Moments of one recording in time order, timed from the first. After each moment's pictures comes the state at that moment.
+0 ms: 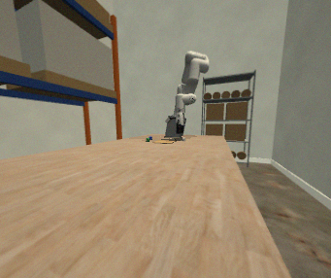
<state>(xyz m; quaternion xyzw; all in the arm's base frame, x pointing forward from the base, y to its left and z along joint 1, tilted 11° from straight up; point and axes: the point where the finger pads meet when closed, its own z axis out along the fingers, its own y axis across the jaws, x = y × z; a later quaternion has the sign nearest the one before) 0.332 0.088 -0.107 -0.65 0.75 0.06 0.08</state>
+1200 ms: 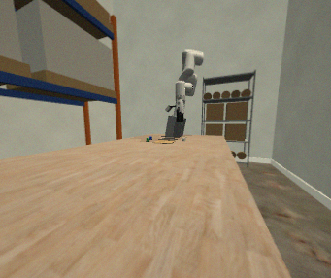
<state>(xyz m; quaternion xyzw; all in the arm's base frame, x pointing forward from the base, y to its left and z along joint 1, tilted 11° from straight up) 0.328 0.071 -0.017 -0.65 0.75 0.06 0.07</state>
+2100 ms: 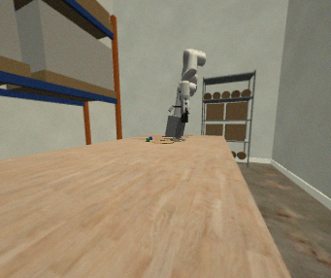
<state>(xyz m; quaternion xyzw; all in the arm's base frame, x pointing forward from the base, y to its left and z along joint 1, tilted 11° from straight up) 0.343 0.106 -0.017 -0.81 0.58 0.04 0.09</state>
